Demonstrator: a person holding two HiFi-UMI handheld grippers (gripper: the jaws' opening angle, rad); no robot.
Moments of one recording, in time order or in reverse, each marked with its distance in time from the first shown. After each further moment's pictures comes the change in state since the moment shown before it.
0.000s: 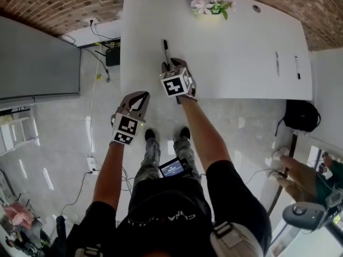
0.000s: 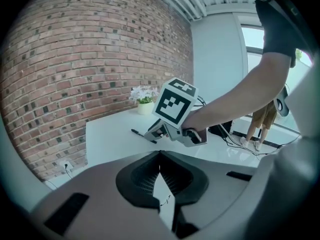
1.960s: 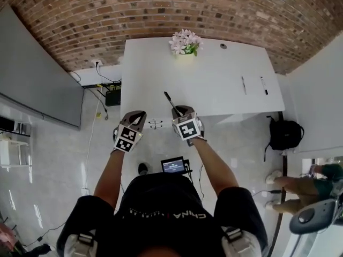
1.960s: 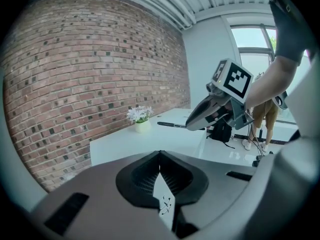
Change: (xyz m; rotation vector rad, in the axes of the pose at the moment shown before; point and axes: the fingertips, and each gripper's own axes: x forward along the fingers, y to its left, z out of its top) left arm -0.070 -0.054 0.063 0.070 -0.101 0.042; right arm -0.232 0.015 -0.037 -0.035 -0.047 0.042
